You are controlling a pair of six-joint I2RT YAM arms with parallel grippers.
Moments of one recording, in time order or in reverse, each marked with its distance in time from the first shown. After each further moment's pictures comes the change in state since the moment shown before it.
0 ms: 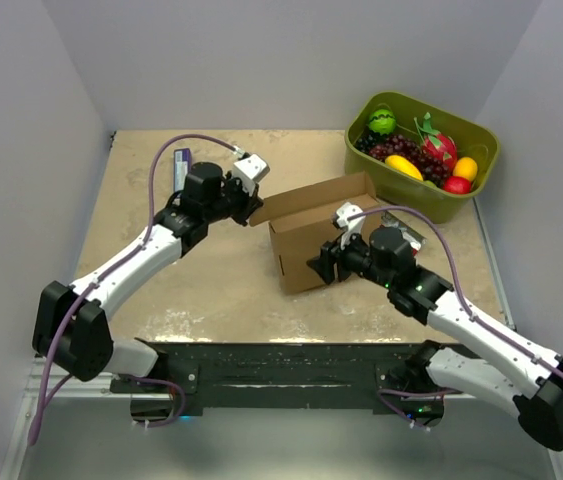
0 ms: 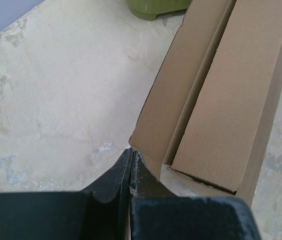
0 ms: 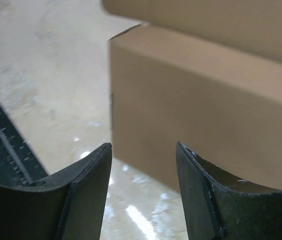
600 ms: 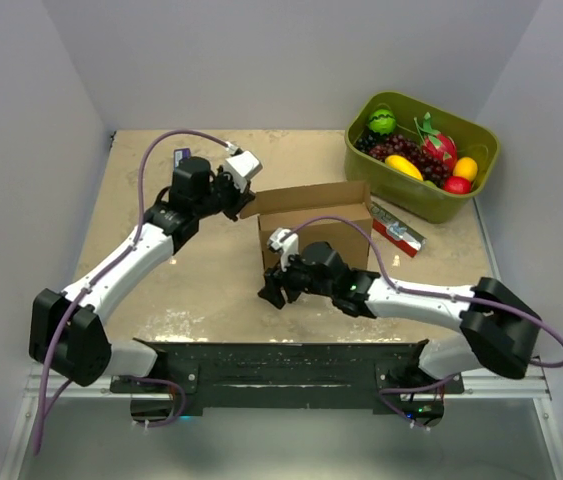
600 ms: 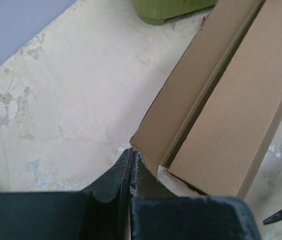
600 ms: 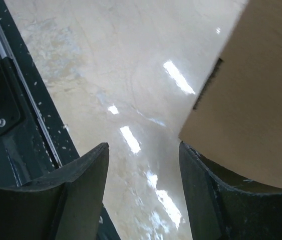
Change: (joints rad) left arm 0.056 -0.022 0.026 -0.040 0.053 0.104; right arm 0.296 0.418 -0.007 0.311 0.019 0.117
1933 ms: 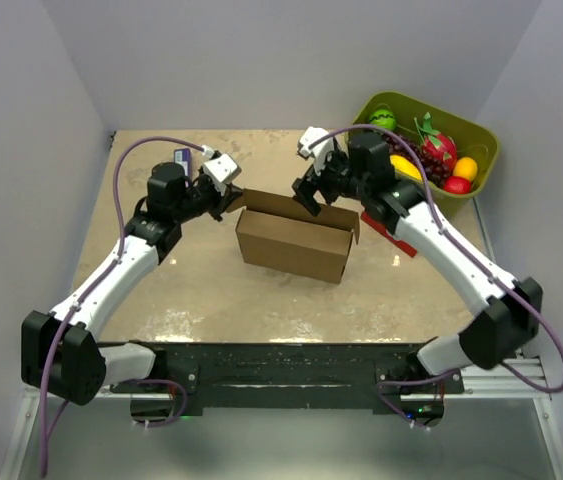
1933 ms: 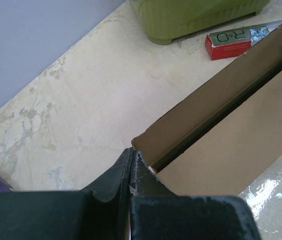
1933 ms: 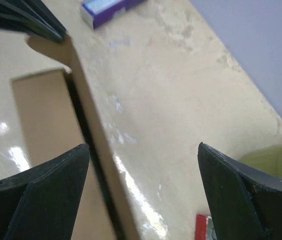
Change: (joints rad) left arm 0.111 -0.111 -0.110 0.116 0.132 0.041; right arm -0.395 0.026 0.668 -0.557 -0.106 -0.551
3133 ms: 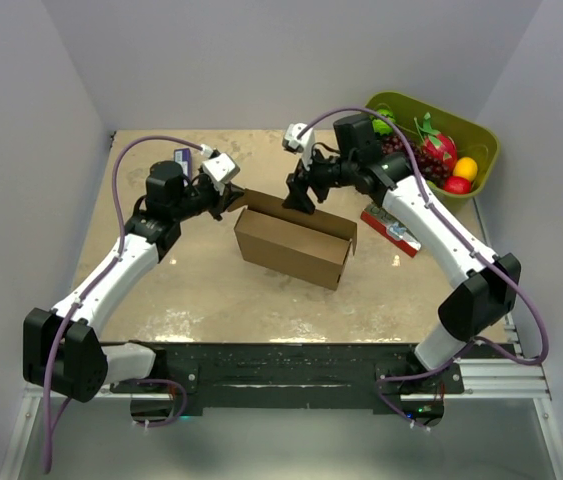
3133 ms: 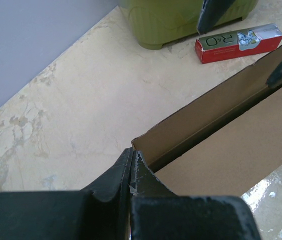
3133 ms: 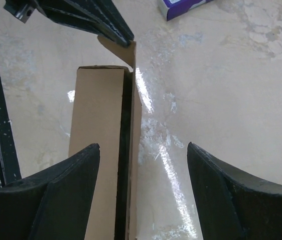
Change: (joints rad) left arm 0.019 0.015 0.000 0.022 0.074 -0.009; right arm -0.068 0.254 0.310 -0.309 -0.356 -0.075
